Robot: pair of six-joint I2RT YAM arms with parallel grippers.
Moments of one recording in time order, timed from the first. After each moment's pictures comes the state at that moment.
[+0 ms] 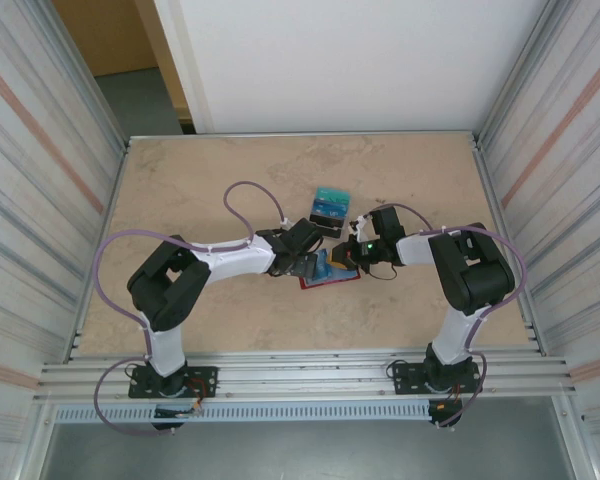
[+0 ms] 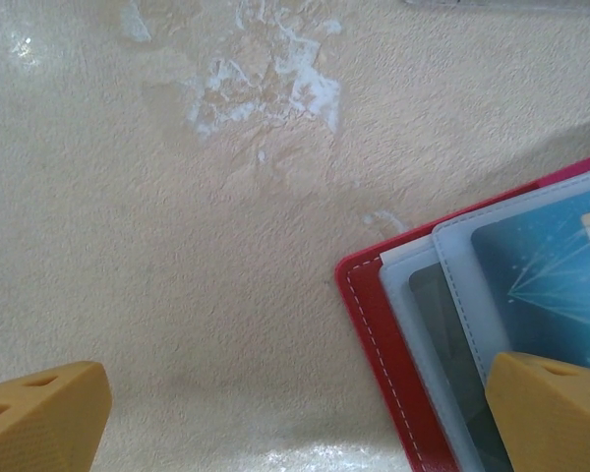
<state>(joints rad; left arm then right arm) -0.85 1.86 1.15 -0.50 -0.31 -0.58 0.34 1.80 0.76 0.09 -0.83 0.75</state>
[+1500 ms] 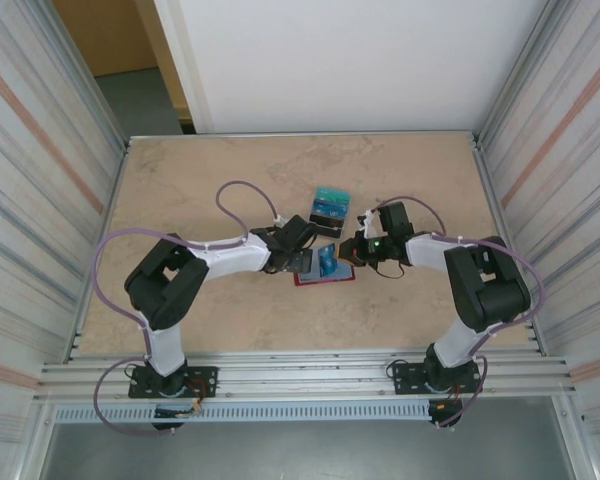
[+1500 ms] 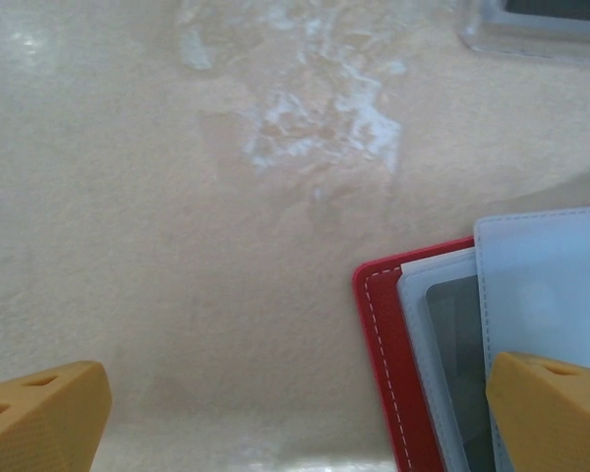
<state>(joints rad) -0.80 1.85 1.12 -0.45 -0.31 -0.59 0.31 1.65 0.76 -0.05 -0.75 0.65</state>
